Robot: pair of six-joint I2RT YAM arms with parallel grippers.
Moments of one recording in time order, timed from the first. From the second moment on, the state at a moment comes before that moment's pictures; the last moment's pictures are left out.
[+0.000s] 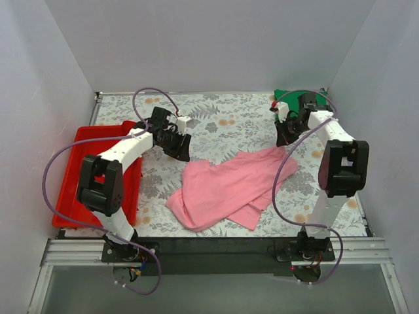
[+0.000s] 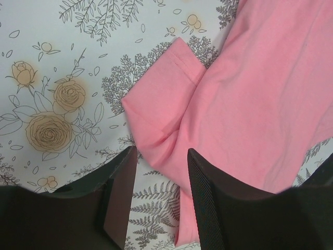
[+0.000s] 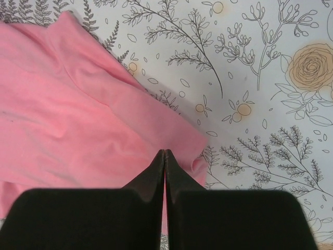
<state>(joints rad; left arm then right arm) -0.32 1.73 1.26 -0.60 0.48 0.15 0.01 1.89 1.49 -0.82 -0.51 -0.60</state>
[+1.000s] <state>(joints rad) -0.49 1.92 1.25 -0.38 0.19 0.17 0.01 1.58 1.19 -0.90 -0.52 -0.74</state>
